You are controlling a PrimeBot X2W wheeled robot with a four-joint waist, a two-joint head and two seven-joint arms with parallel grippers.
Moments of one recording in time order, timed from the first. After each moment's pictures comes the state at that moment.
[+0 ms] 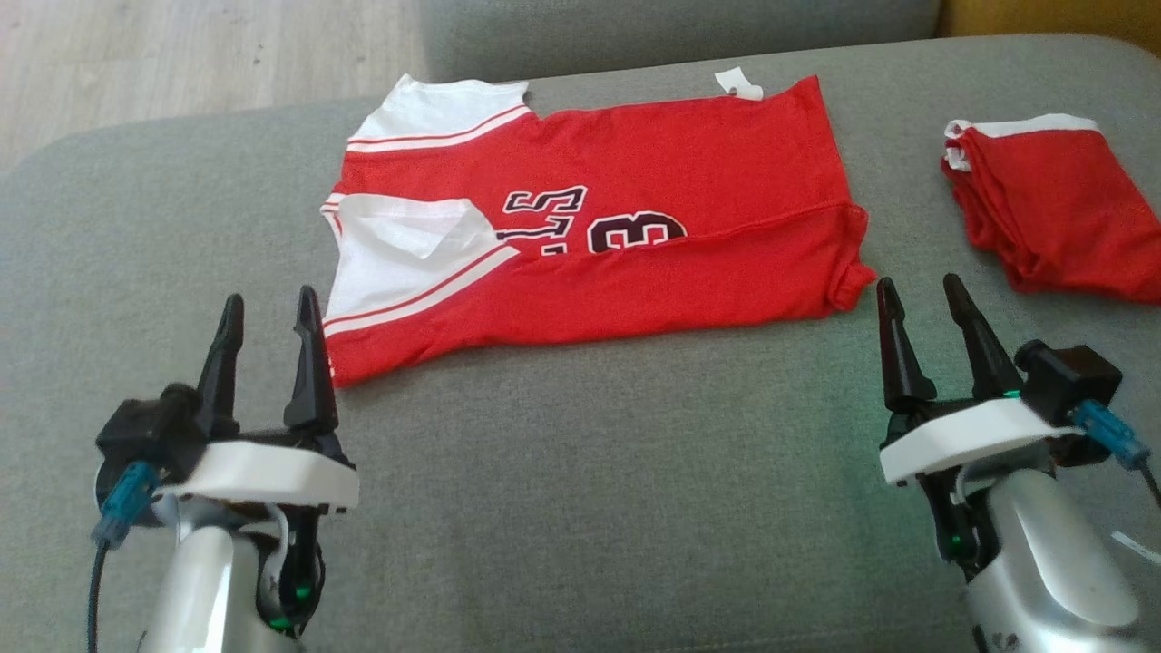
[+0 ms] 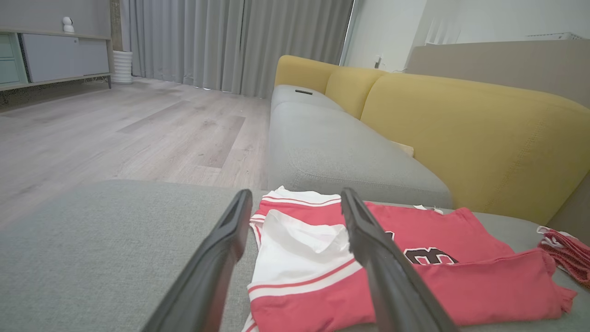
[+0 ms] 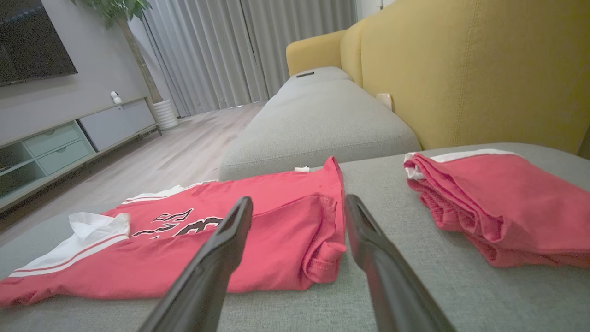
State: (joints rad) left arm -0.15 0.06 -0.07 0.18 -0.26 -0.01 -0.26; right arm -0.30 -0.16 0.16 0.51 0.35 0.13 -0.25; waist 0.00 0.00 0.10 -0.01
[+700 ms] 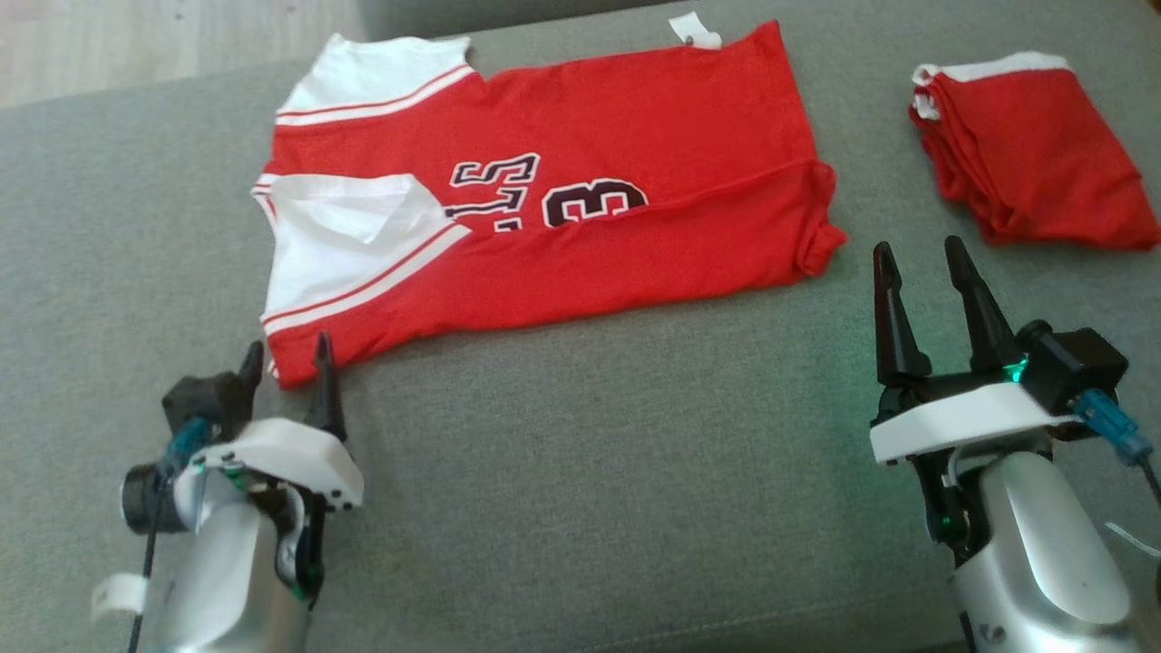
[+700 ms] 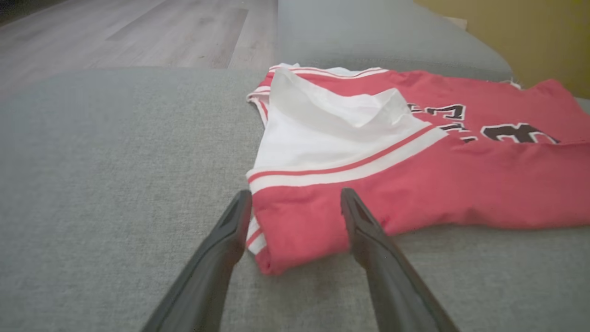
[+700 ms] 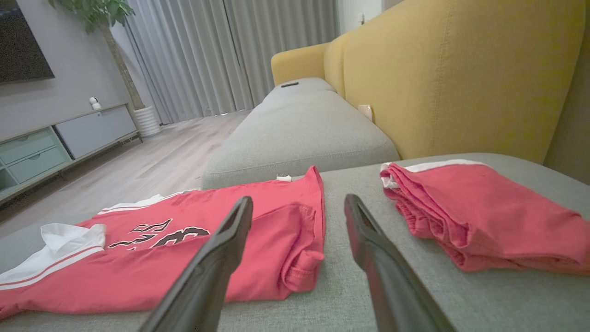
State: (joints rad) left arm -0.31 0.05 -0.05 0.64 -0.17 0.00 -0.26; right arm -0.28 -0.09 0.09 0.37 0.24 0.13 -0.24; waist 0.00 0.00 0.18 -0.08
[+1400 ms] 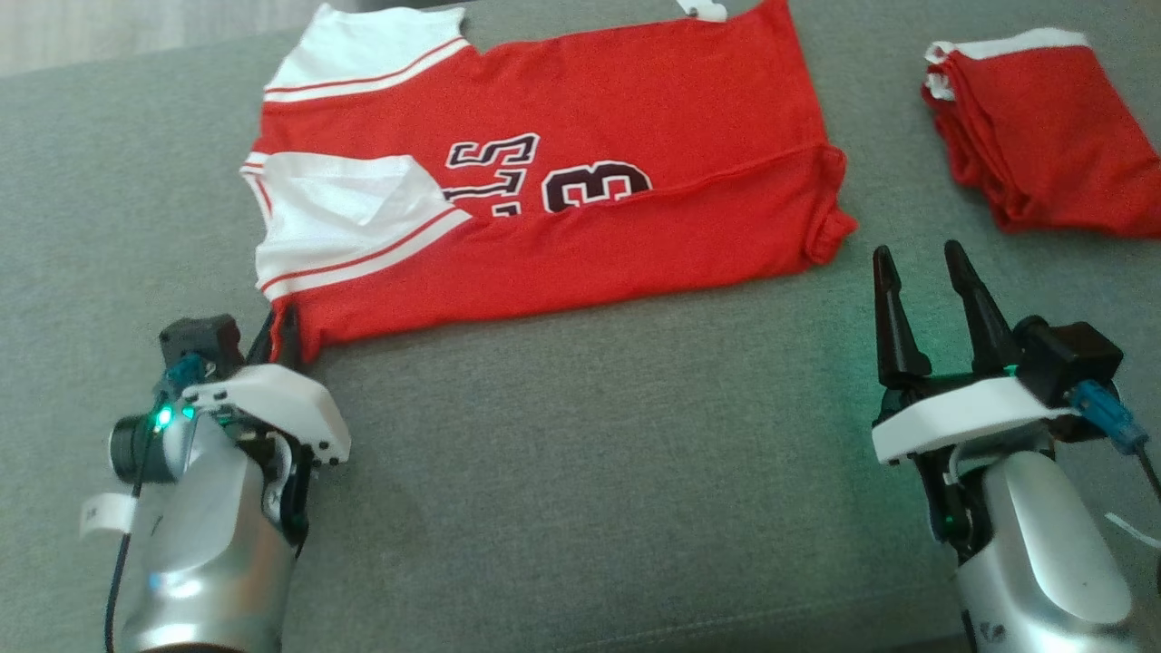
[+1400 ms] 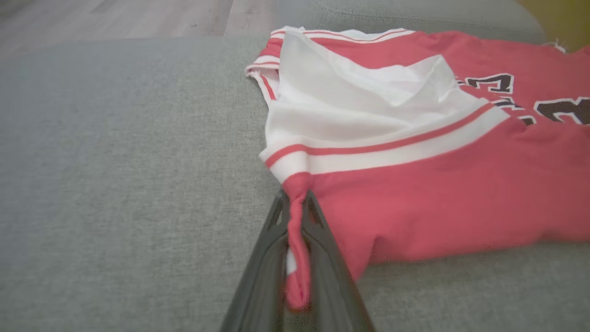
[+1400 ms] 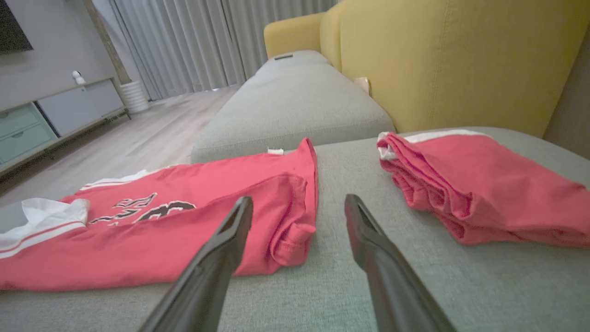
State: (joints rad) left arm -0.52 0.09 -0.07 0.92 -0.16 -0.02 -0.24; right arm -0.28 -0.08 0.06 0.37 0.21 0.13 -0.19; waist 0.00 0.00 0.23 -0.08
